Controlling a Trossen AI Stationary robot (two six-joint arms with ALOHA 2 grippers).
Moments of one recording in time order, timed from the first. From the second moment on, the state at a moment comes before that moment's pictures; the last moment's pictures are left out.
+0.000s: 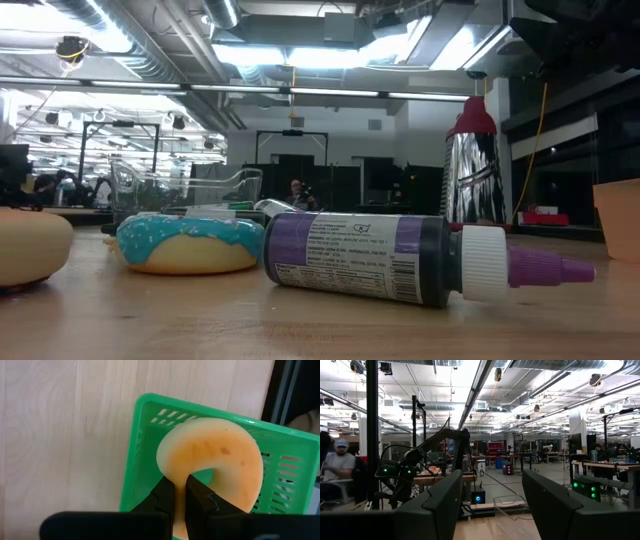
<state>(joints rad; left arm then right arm) -1.13 1.33 0.74 -0.65 -0.11 -1.31 0.15 0.01 0.07 0.33 0.25 -0.06</state>
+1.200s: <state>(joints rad) -1.13 1.29 0.75 -0.74 -0.22 -1.34 0.15 0.01 0.07 0.33 0.25 -0.05</state>
